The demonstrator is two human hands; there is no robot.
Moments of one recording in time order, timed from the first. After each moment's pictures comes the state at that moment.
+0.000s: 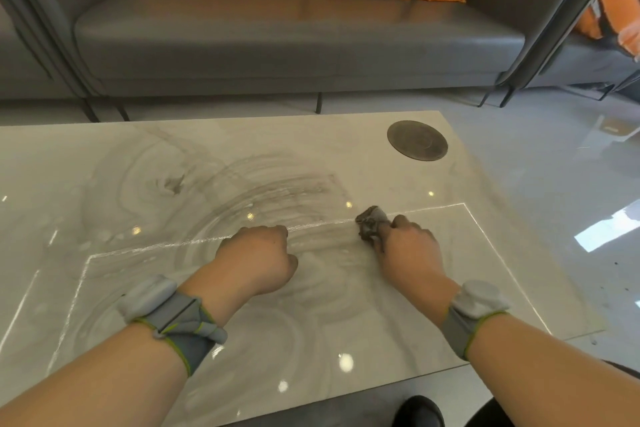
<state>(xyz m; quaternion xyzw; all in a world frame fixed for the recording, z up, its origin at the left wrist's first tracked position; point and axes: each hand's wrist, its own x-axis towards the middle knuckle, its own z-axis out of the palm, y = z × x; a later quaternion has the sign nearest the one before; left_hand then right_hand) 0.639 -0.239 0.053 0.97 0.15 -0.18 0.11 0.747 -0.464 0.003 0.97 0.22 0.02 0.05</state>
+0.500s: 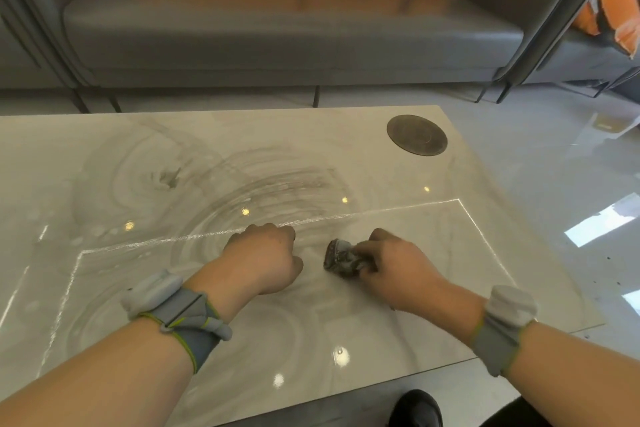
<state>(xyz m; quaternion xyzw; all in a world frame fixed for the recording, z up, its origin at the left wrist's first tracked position) 0.640 -0.244 0.044 0.97 0.11 -0.20 0.11 0.711 -0.463 0.023 0.94 0.31 -0.12 -0.10</state>
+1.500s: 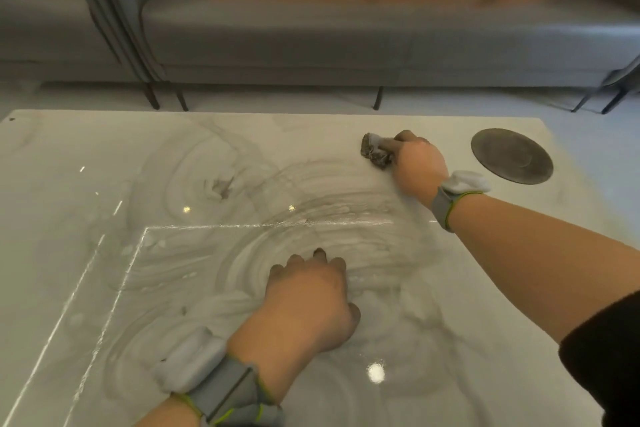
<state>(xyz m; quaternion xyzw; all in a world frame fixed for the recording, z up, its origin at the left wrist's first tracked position) 0.650 -0.234 0.037 0.96 0.15 -0.22 0.09 0.945 -0.308 -0.020 0.95 0.32 0.04 -0.05</state>
